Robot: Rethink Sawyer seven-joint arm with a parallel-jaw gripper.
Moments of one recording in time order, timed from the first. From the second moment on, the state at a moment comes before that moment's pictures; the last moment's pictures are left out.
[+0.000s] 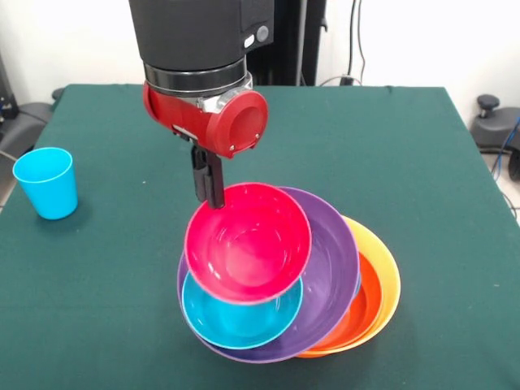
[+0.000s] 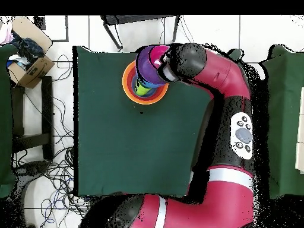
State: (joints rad) arm -0.29 -0.47 -0.03 1.09 0.15 0.83 2.18
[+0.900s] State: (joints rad) arm -0.29 -0.42 -0.03 1.00 0.15 0.83 2.18
